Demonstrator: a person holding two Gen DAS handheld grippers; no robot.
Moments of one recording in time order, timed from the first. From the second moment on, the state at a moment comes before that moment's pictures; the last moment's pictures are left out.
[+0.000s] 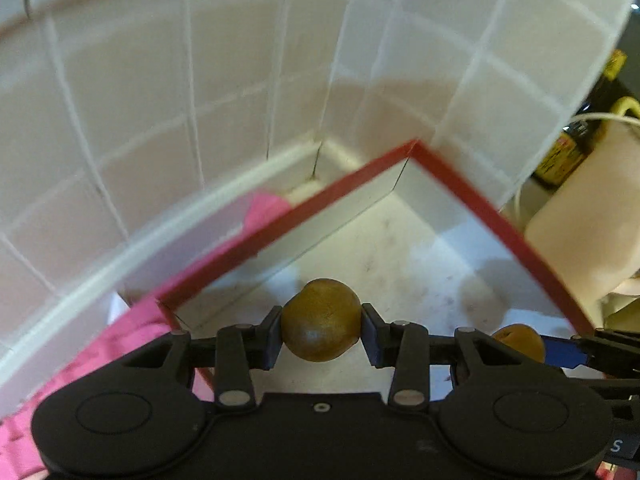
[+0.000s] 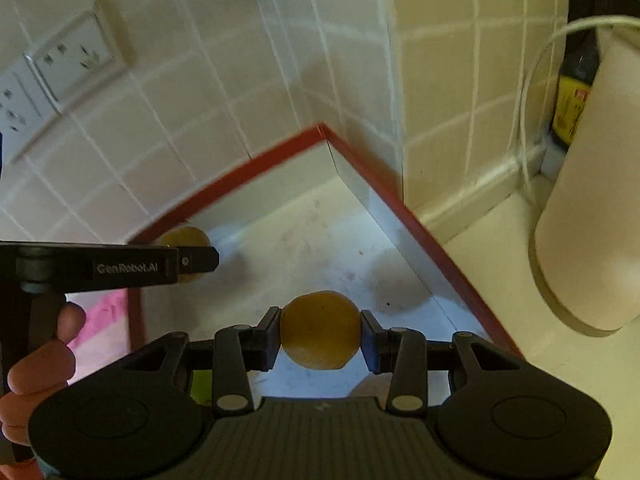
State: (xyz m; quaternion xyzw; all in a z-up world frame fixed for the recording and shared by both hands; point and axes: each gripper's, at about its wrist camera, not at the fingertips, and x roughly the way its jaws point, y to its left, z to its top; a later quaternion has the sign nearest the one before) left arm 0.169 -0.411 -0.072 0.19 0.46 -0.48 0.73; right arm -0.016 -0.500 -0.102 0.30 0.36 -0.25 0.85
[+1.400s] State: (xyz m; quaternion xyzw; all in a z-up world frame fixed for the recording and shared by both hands) left arm 0.143 -0.255 0.042 0.17 0.37 -0.42 0.81; right arm -0.045 -0.414 -0.006 0.23 0.31 -0.26 0.88
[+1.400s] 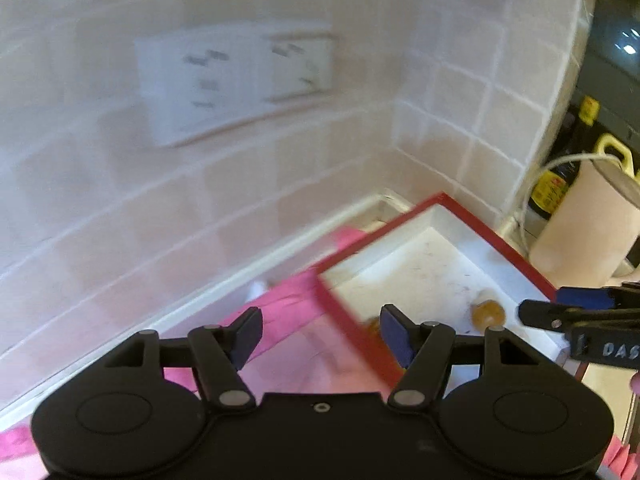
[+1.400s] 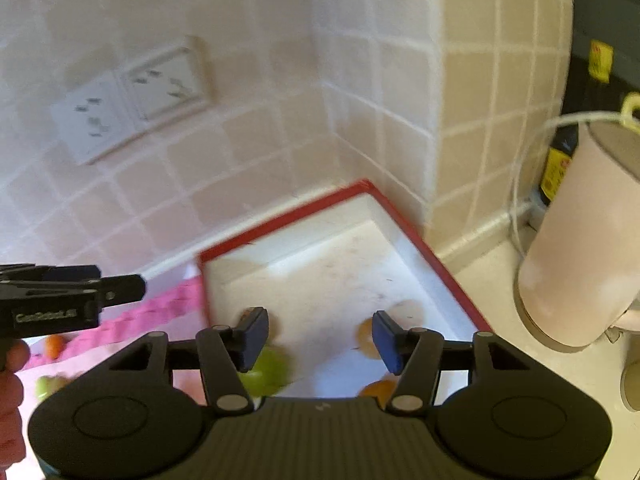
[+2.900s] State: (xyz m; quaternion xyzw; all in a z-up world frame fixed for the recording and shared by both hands) left arm 0.131 -0.055 -0.096 0.14 0.47 -0.38 0.78; right arm 0.023 -0.277 -0.114 0.25 0.43 -0.18 0.85
